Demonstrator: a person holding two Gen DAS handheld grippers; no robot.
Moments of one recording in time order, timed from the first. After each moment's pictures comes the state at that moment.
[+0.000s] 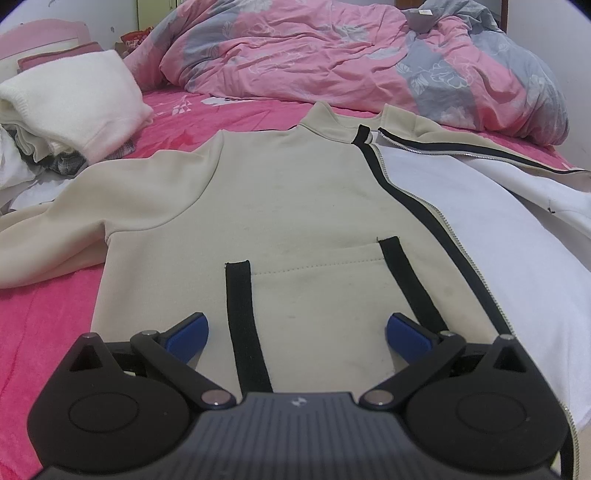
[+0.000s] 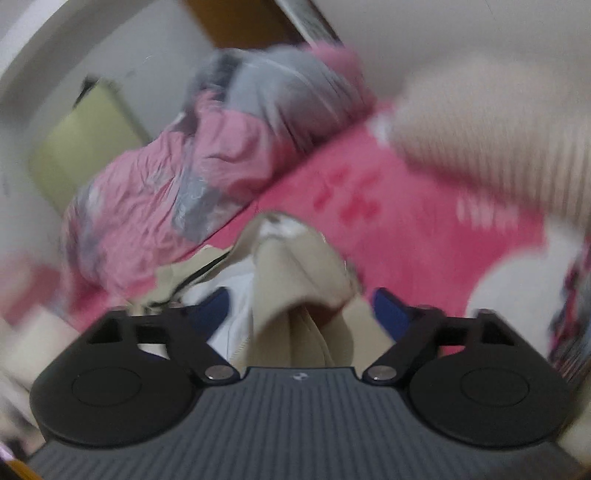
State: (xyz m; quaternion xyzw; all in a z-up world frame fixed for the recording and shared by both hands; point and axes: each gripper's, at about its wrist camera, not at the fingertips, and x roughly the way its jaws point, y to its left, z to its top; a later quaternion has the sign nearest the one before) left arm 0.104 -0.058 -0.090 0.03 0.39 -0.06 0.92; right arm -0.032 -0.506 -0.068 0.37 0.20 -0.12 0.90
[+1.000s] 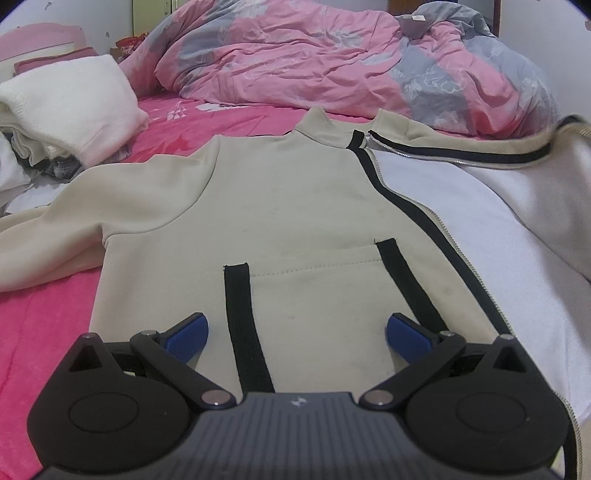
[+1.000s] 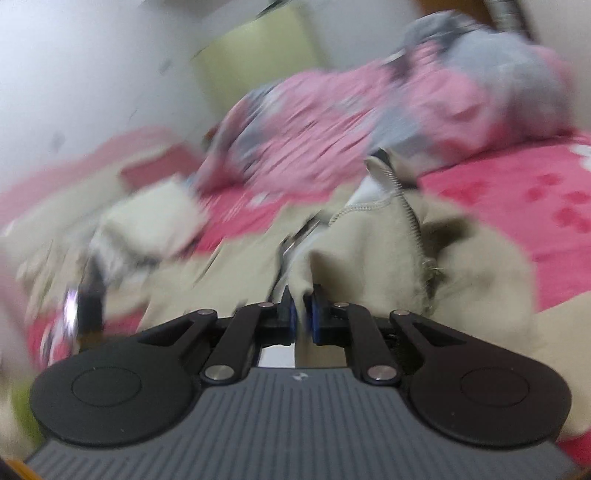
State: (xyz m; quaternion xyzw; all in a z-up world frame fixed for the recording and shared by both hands) left arm 0.103 -0.055 -0.093 0.03 0.37 -0.08 0.92; right arm -0.013 -0.348 -0.042 0.15 0.23 0.16 0.95
